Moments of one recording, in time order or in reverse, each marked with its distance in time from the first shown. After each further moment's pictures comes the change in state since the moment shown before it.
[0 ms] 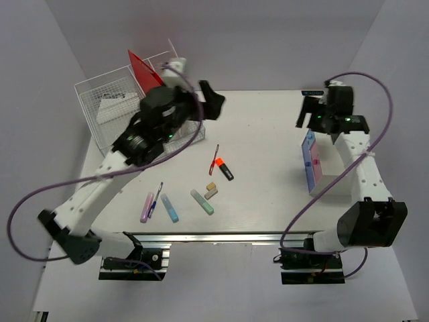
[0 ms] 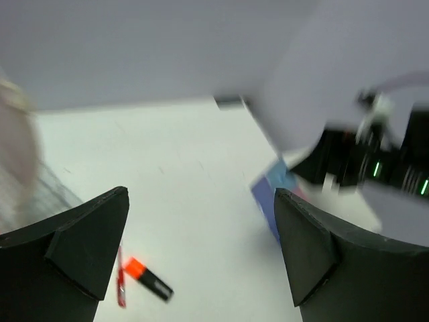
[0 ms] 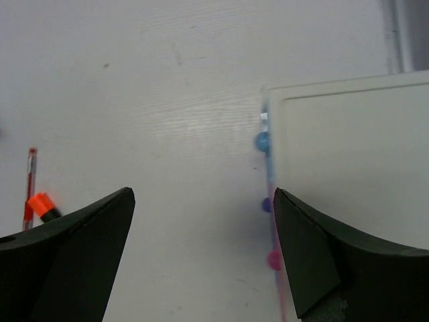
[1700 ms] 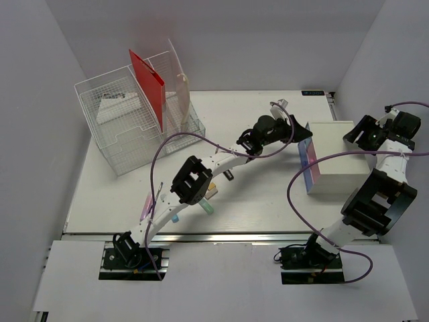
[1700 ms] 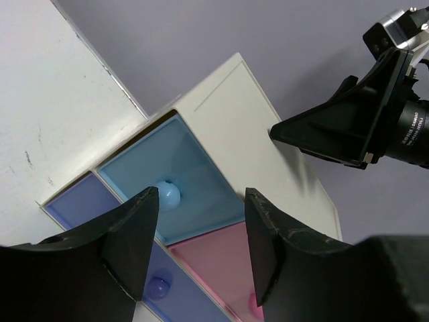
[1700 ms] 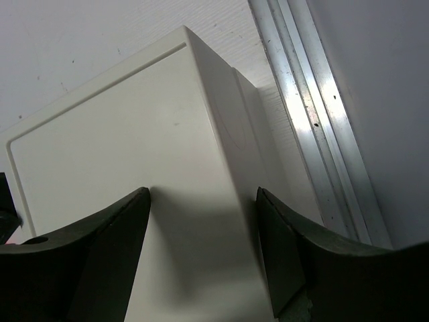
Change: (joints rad) left arm -0.153 1.461 0.831 0.661 0.531 -0.483; right arm -0.658 0.193 -0.127 0.223 -0.479 -0.120
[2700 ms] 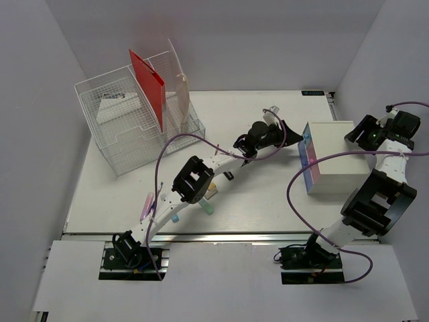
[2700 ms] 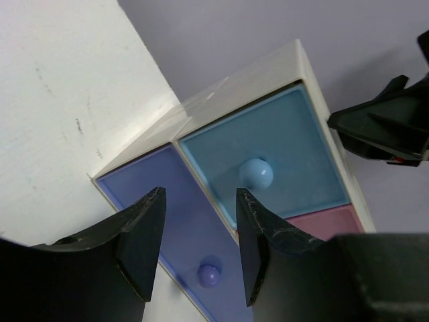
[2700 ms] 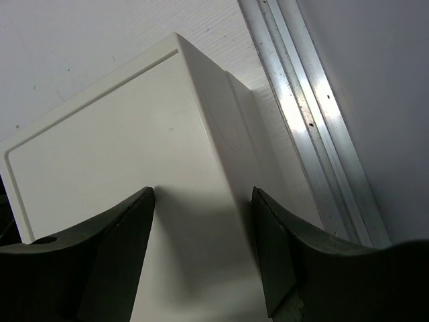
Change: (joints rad) left arm 0.034 0.091 -0.023 0.092 0.035 -0.093; right arm 0.006 -0.004 -0.001 0.009 0.039 0.027
